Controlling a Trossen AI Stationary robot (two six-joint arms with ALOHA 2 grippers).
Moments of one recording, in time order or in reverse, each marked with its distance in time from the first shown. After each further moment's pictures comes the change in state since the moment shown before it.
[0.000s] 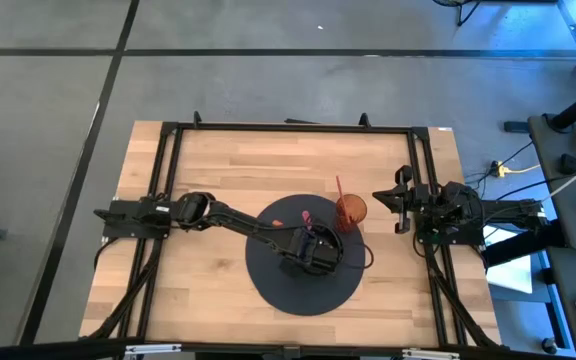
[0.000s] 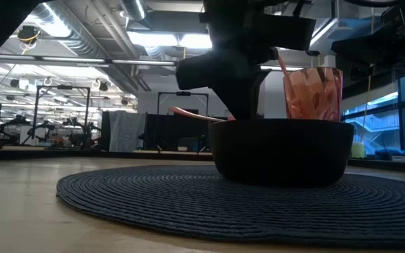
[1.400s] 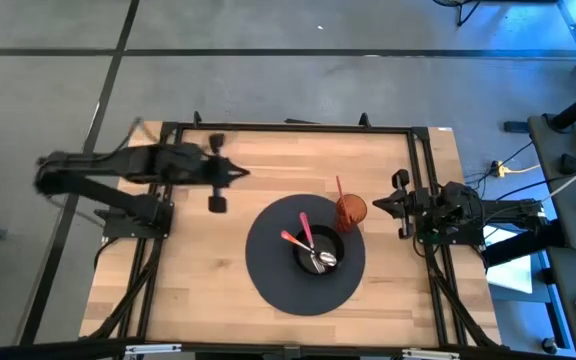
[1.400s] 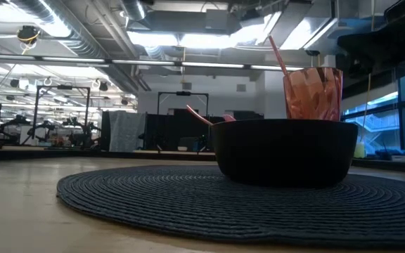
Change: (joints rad) left arm 0.257 -1.332 -1.012 0.544 0.152 0.039; right arm 0.000 0.000 0.000 -0.006 -0.120 0.001
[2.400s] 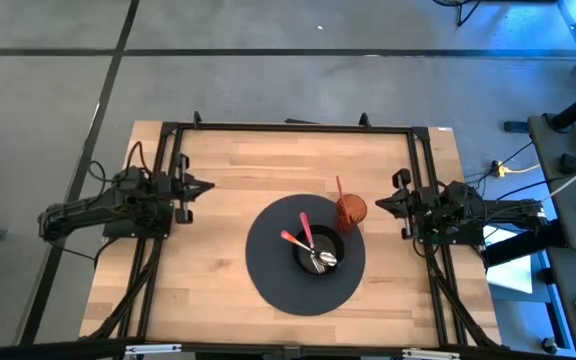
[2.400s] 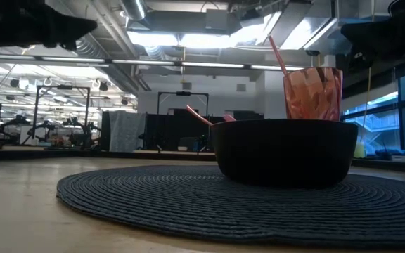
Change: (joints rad) left arm 0.265 -1.005 -1.019 0.719 0.442 -0.111; right arm 0.000 -0.004 0.000 0.064 -0.046 0.022
